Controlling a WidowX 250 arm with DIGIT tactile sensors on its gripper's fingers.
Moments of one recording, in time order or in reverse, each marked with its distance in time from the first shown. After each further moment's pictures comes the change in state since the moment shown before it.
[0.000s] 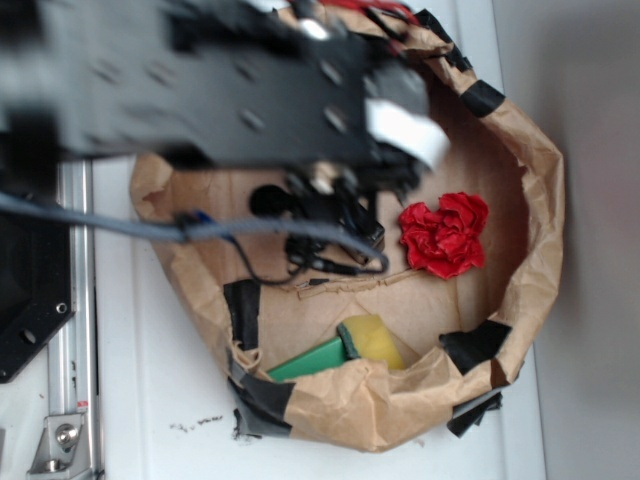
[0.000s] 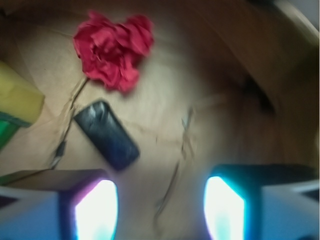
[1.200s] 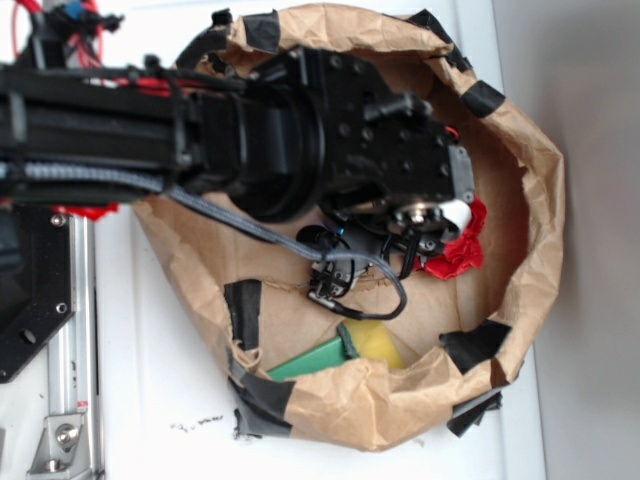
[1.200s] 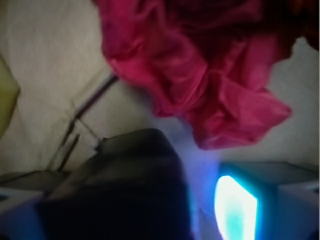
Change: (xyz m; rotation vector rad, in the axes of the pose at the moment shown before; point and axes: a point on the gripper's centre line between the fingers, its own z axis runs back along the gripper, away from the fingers) arm 0.021 -0.032 -0.073 -0.224 -0.011 -0.131
